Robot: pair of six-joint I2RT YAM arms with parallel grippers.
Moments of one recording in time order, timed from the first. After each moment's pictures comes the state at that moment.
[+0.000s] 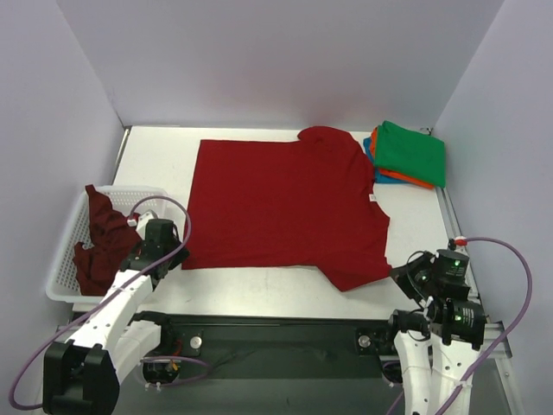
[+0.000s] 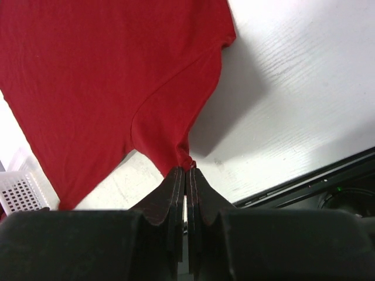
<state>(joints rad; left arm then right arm) -0.16 0.92 0.46 -0.44 -0.23 -0.79 -0.18 0.38 0.74 -1.17 -0.14 0.71</state>
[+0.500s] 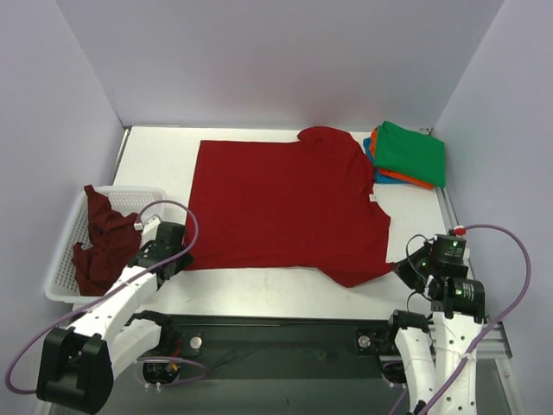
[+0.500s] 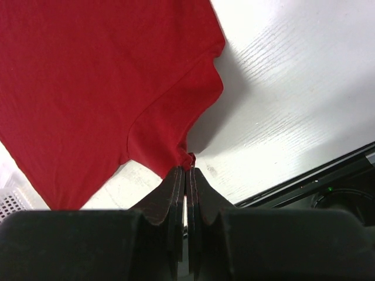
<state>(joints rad) -0.24 0.94 0.45 -0.46 -0.32 -0.84 -0.18 0.52 0.76 -1.15 -0.09 0.72</state>
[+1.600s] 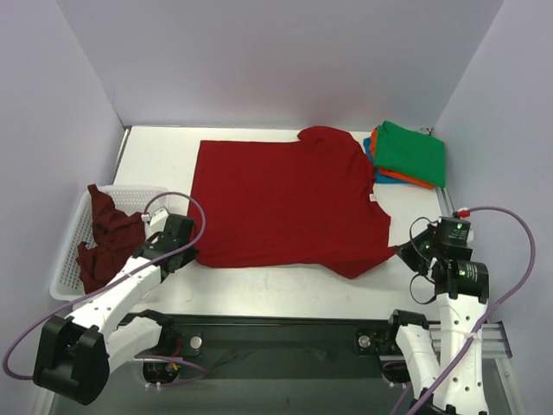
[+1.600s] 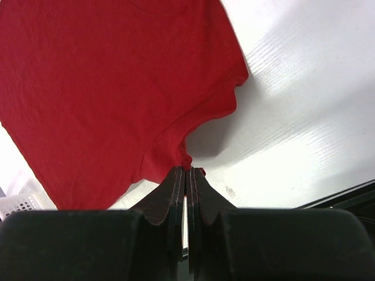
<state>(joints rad) -0.35 1.02 0.53 -0.52 -0.37 -0.90 -0.18 0.66 0.83 -1.04 -0.09 0.71</state>
